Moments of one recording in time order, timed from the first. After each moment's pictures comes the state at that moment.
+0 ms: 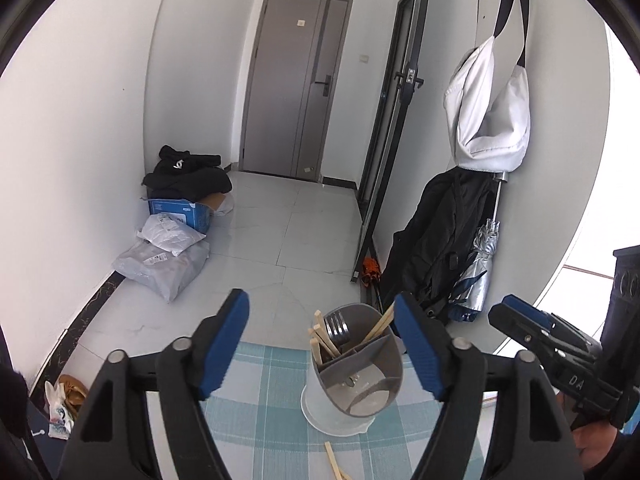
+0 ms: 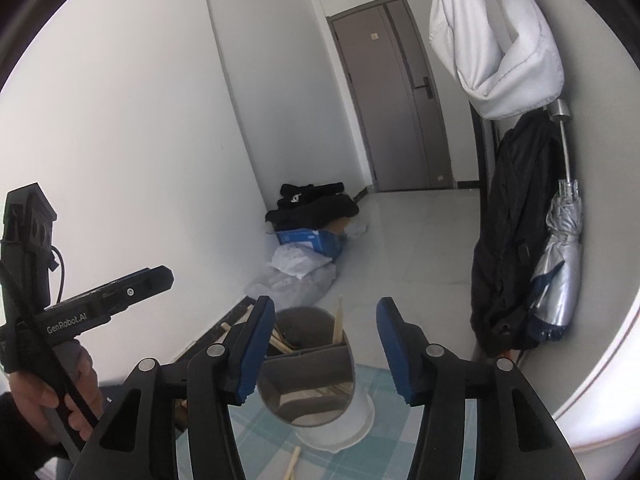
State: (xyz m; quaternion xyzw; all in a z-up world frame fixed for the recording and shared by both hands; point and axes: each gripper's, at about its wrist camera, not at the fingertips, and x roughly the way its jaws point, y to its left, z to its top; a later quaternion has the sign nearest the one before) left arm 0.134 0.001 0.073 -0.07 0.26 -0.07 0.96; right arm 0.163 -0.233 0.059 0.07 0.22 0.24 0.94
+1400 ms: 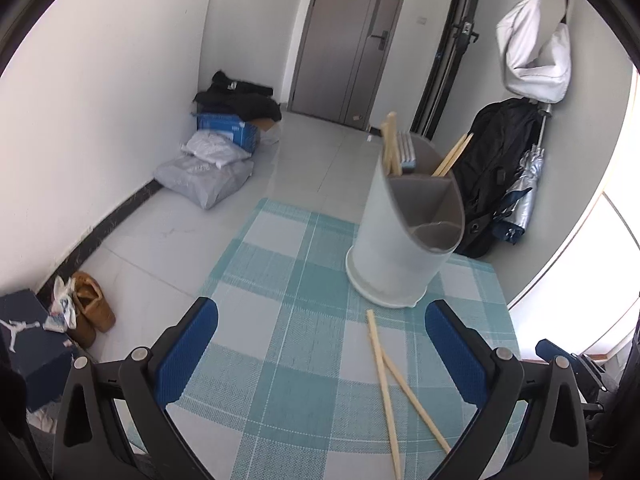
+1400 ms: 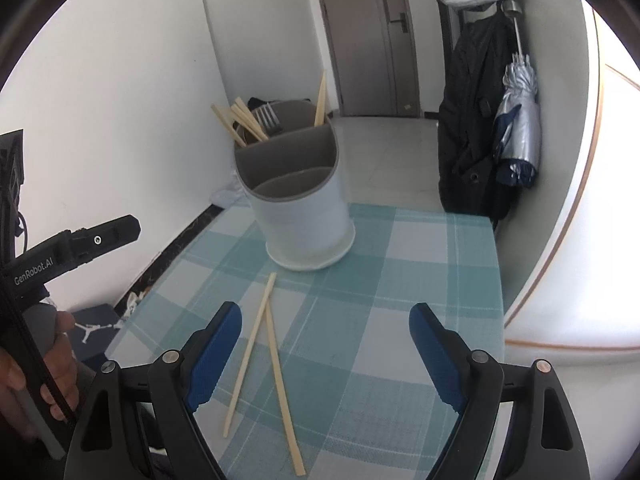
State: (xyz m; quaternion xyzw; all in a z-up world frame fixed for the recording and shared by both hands) left arm 0.063 0.019 -0.059 -0.12 0.35 0.01 0.93; right arm 0.072 -0.221 -0.083 0.01 0.36 0.18 0.92
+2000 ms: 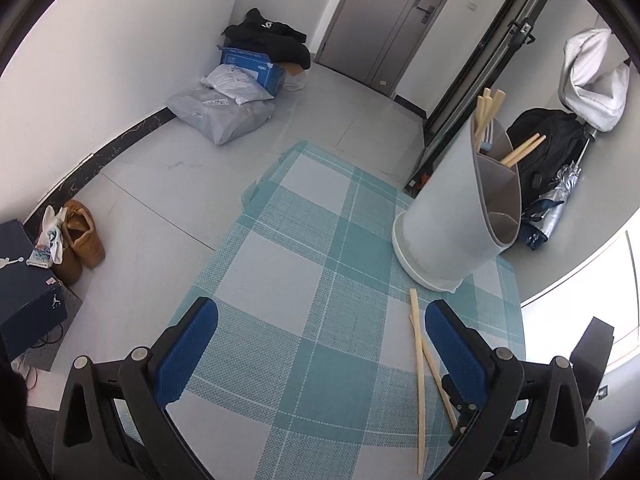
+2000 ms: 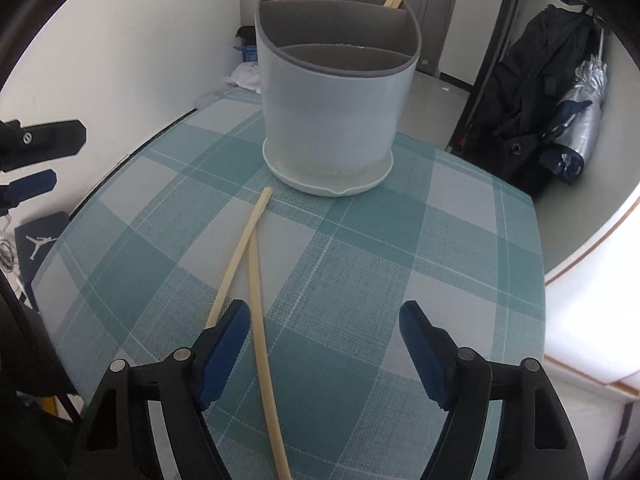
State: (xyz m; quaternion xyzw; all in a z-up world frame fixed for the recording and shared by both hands) left arm 0.081 0.067 -0.086 -0.20 0.42 0.02 0.88; right arm 0.106 -0.149 -0.150 -0.14 0.45 0.15 0.87
